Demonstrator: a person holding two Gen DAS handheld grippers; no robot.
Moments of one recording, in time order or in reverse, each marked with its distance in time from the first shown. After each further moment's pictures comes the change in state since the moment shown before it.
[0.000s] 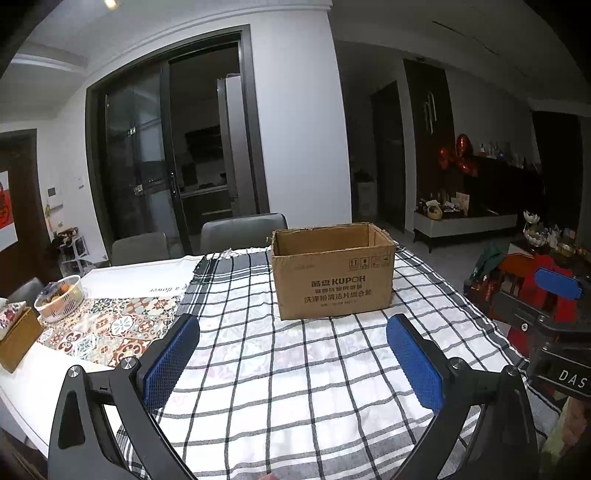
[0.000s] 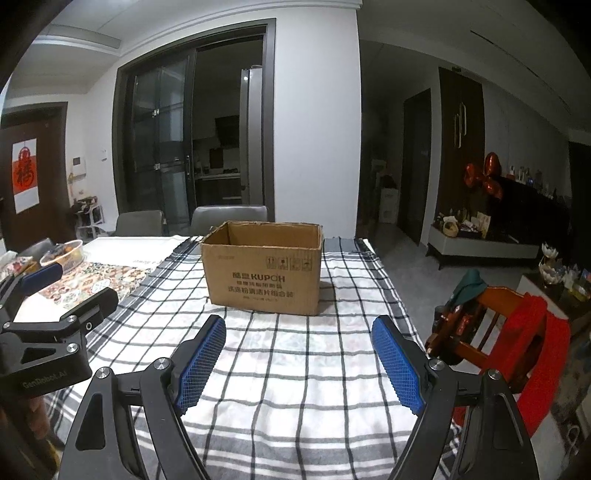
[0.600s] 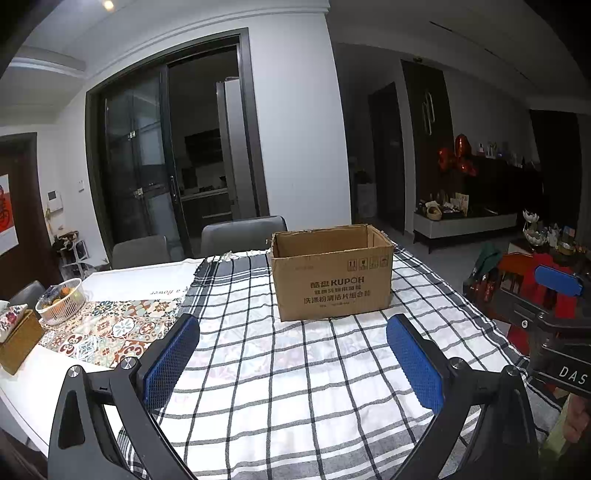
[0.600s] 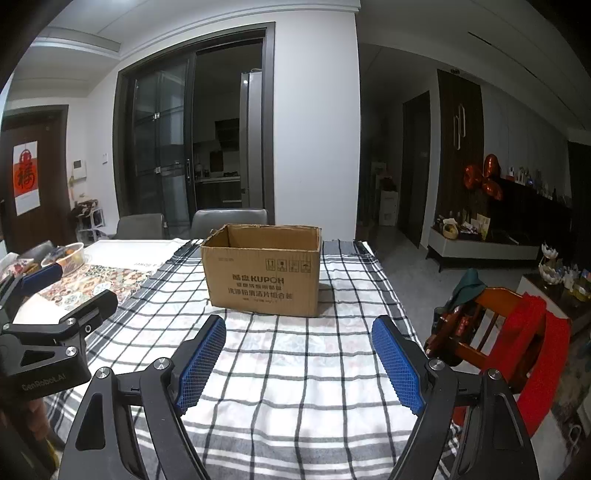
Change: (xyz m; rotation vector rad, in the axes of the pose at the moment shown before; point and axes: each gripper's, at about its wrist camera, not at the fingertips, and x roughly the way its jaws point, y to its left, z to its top) left arm -0.004 -0.002 -0.001 0.003 -0.007 0.001; right arm -0.005 0.000 -0.001 -0.003 -0.012 -0.004
